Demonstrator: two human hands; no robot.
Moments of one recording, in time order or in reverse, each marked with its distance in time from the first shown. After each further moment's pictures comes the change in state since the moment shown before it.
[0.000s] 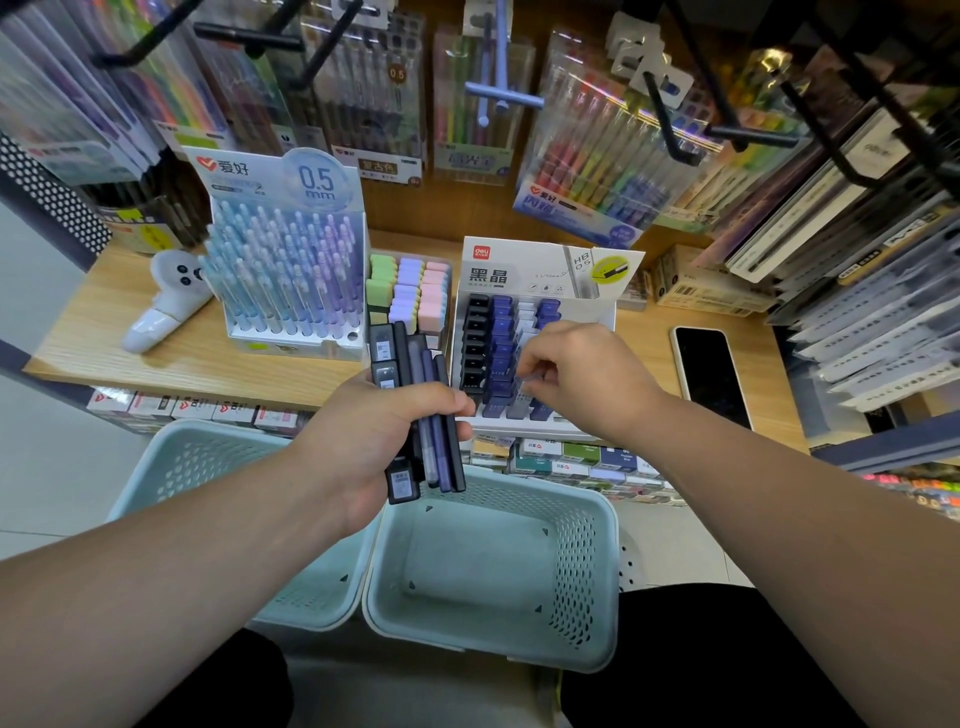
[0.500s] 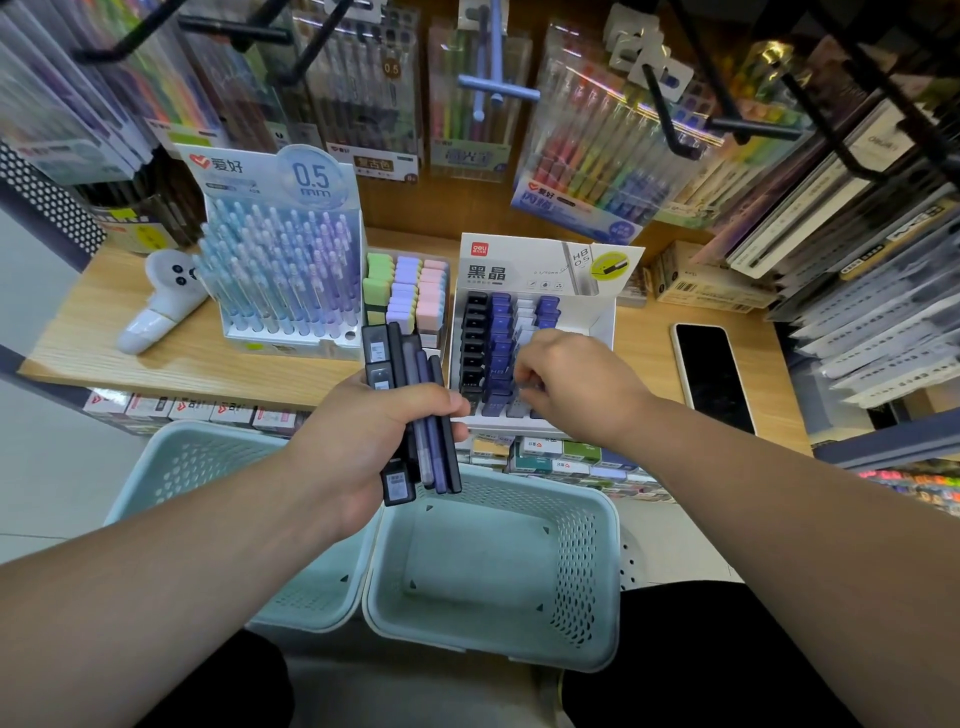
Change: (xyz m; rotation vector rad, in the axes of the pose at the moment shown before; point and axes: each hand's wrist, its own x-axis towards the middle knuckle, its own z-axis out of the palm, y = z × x) left_hand 0.002 -0.001 -0.002 -0.013 0.004 -0.003; right_hand 0.004 0.001 0.013 -0.155 -0.130 0.025
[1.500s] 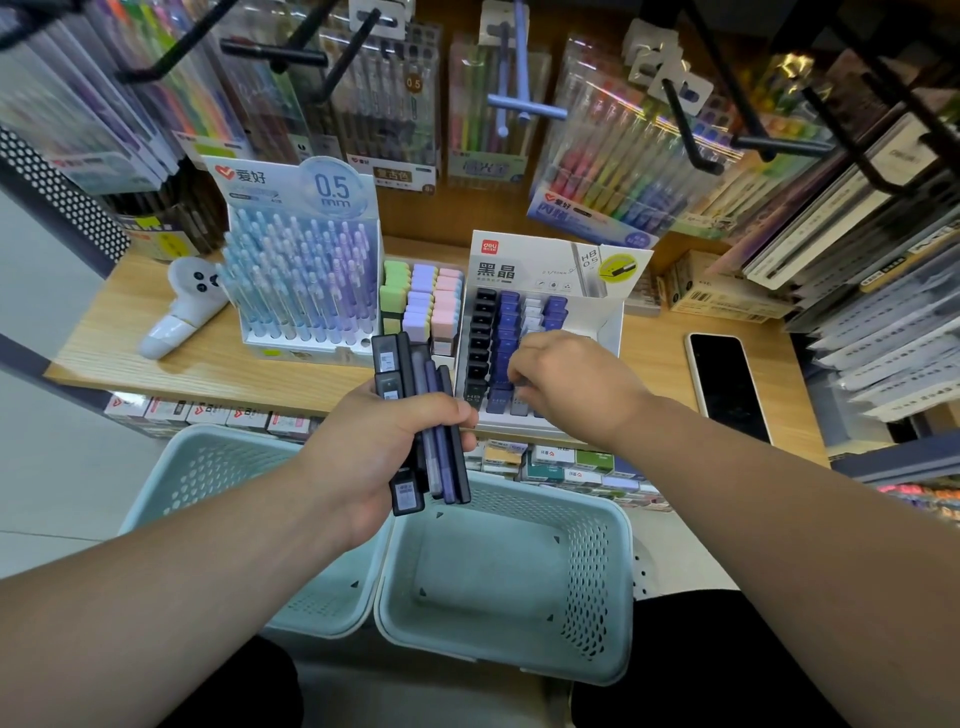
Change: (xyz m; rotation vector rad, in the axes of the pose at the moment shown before) left_hand -0.005 0.003 -0.005 0.018 0.013 -0.009; right_hand 0.016 -0.004 0.001 -0.122 -0.012 -0.147
